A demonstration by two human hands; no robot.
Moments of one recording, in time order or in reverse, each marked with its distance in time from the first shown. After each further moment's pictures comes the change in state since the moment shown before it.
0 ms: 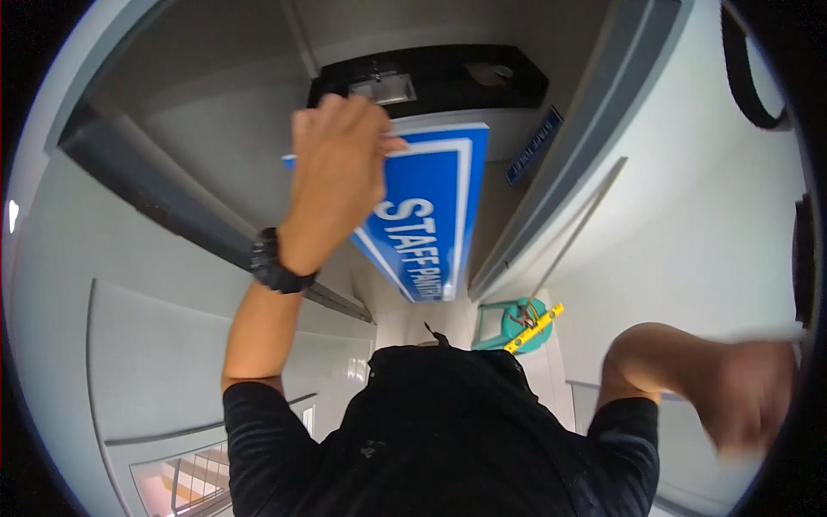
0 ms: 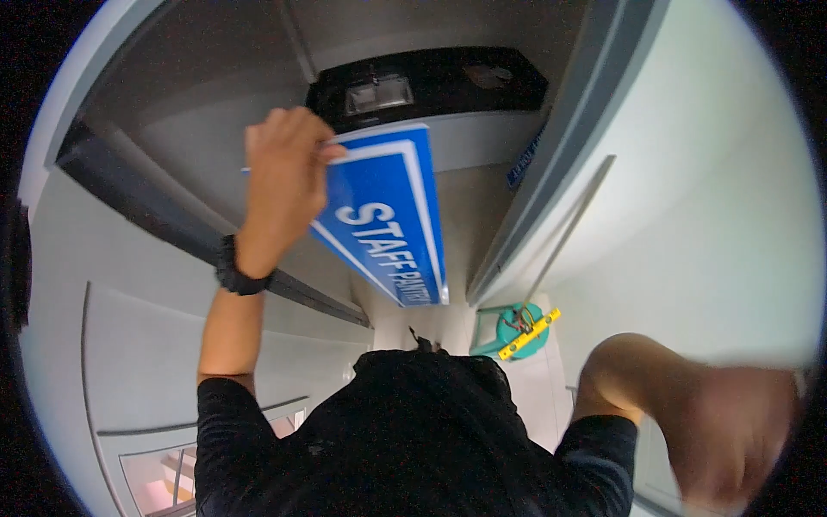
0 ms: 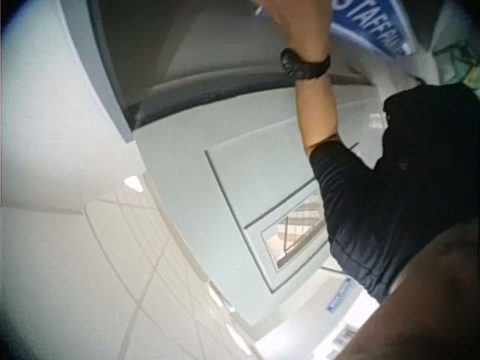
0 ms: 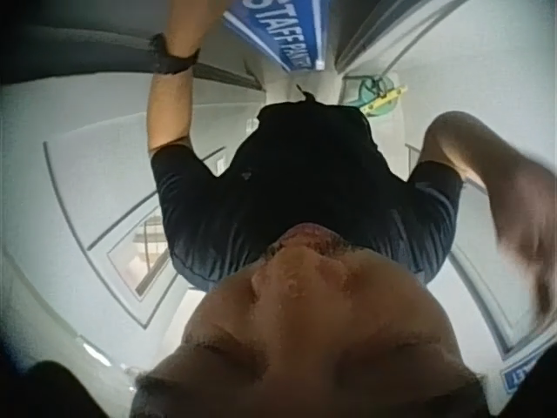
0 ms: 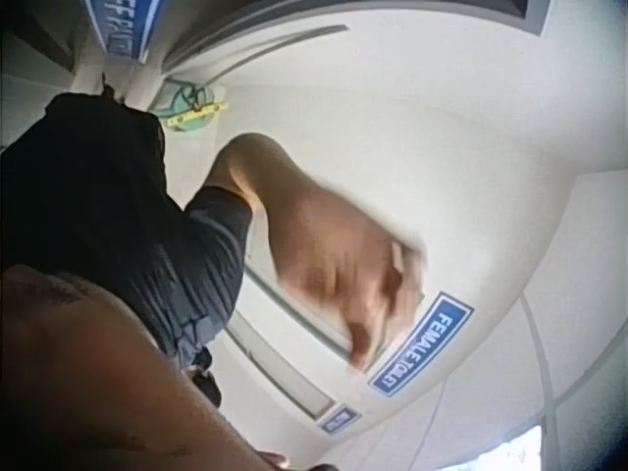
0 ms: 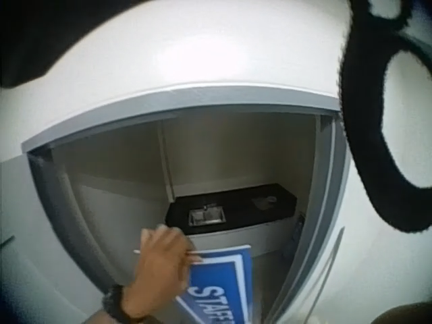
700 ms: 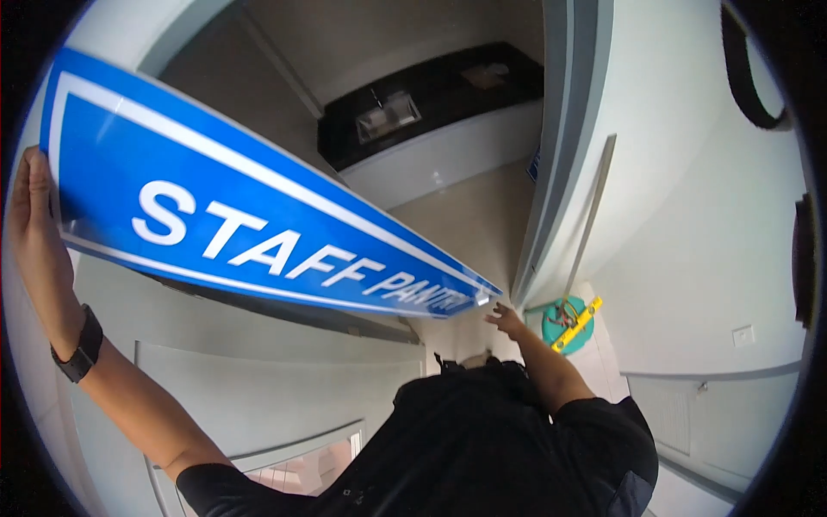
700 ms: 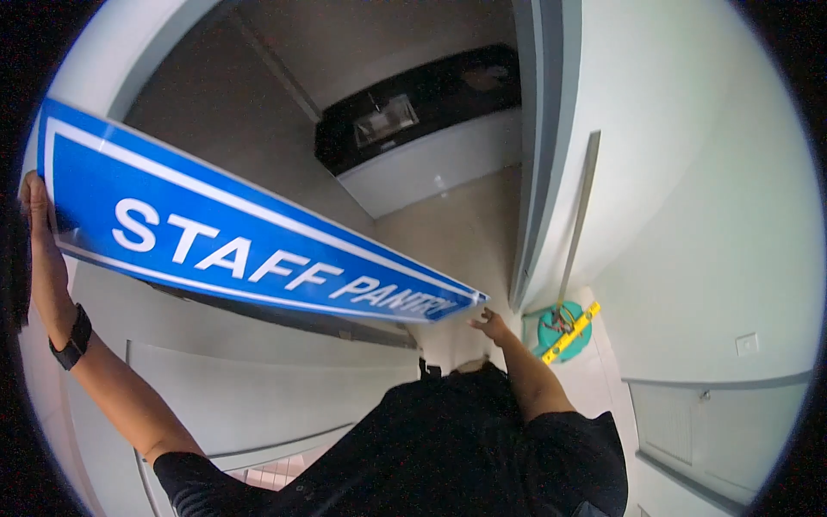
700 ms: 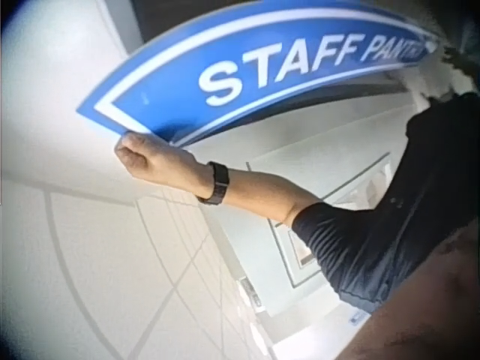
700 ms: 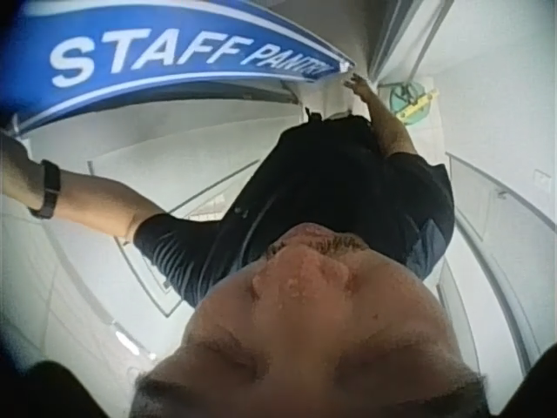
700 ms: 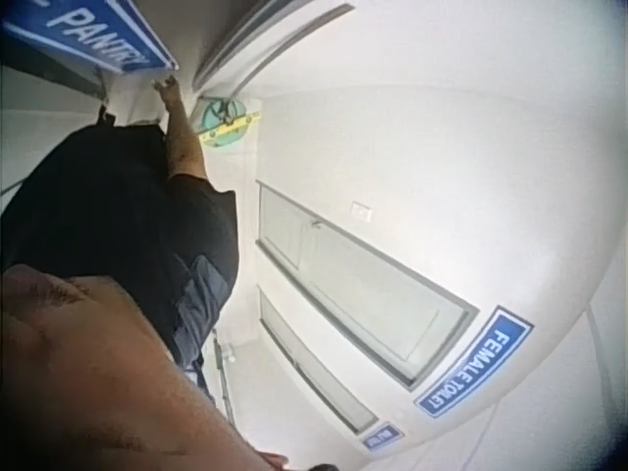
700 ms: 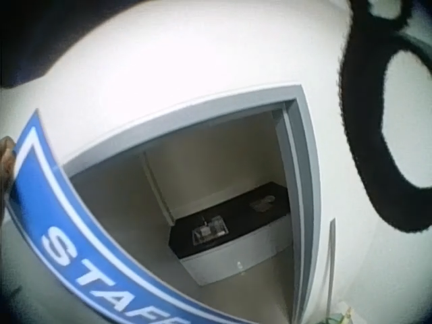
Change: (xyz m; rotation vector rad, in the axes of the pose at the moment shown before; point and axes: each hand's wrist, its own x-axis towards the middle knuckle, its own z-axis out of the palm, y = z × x) left_hand 0.099 -0.110 -0.255 0.238 0.130 -0.306; right_hand -0.605 -0.142 0.011 0.368 -0.952 2.353
